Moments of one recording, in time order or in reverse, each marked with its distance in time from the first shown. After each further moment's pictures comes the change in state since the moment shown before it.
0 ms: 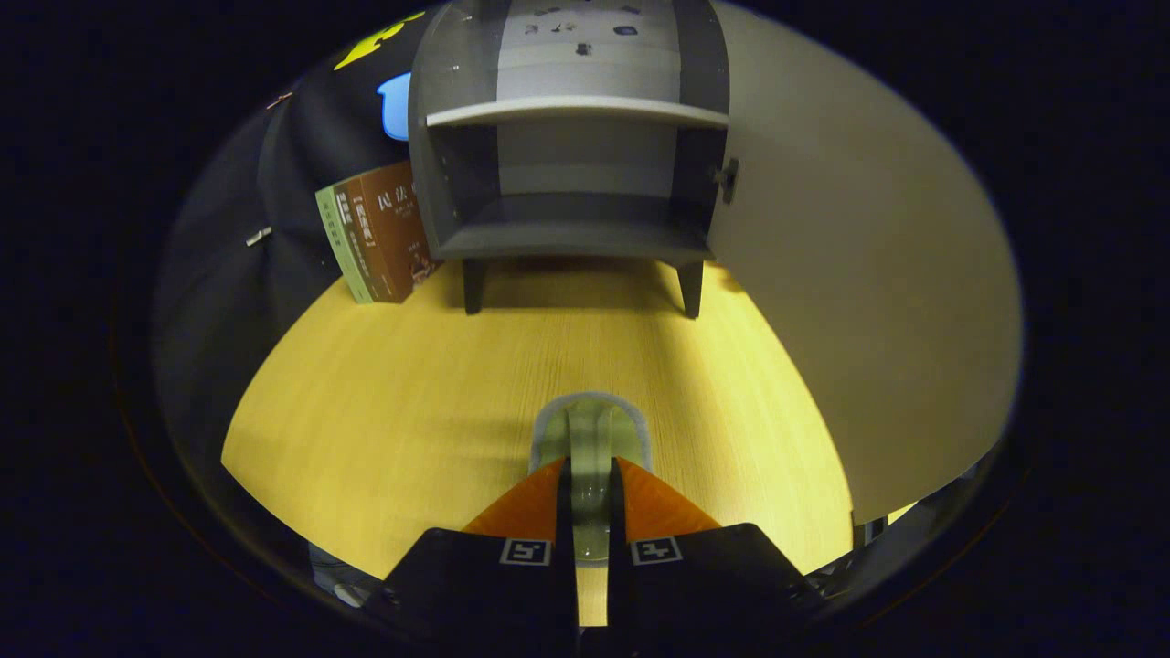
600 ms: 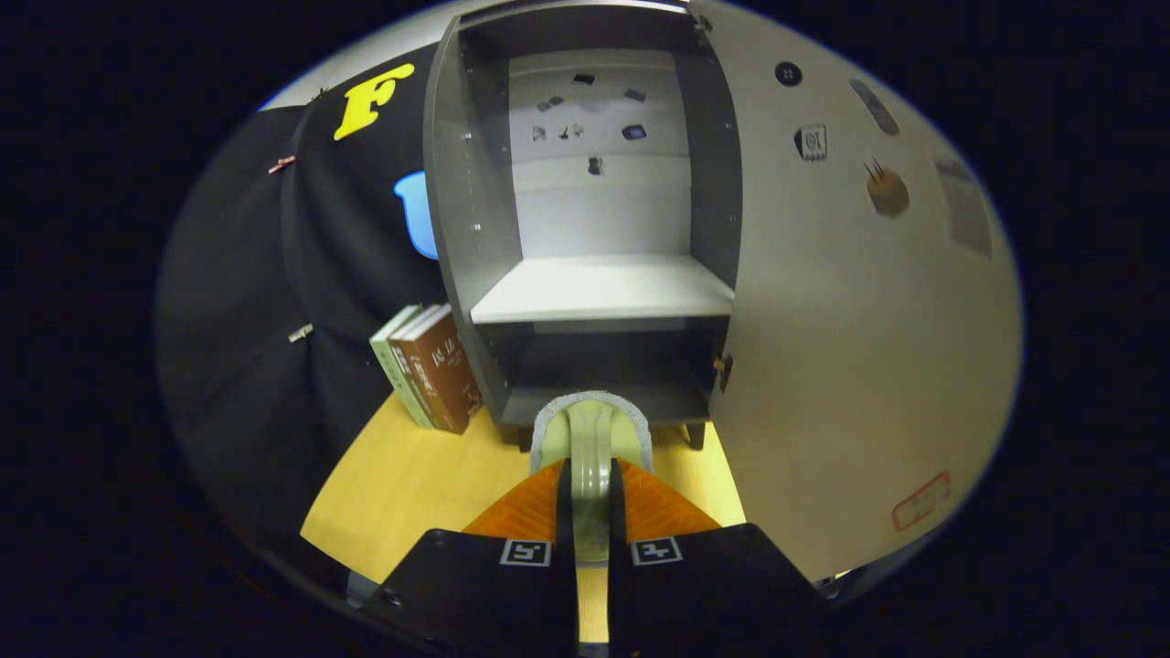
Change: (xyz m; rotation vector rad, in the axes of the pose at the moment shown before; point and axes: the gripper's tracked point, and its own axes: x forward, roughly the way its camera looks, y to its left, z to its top) arm -0.092 0.028 0.206 0.039 -0.232 0.093
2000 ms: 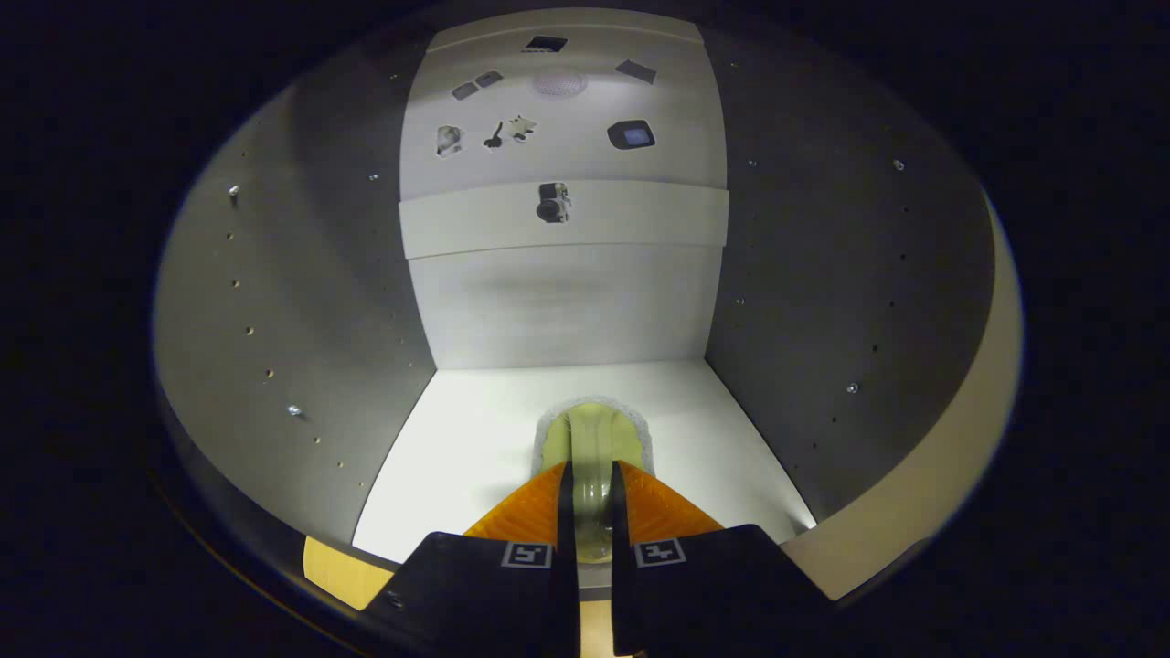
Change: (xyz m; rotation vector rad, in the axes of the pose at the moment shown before) arm 0.263 -0.036 0.164 0.009 -0.008 -0.147
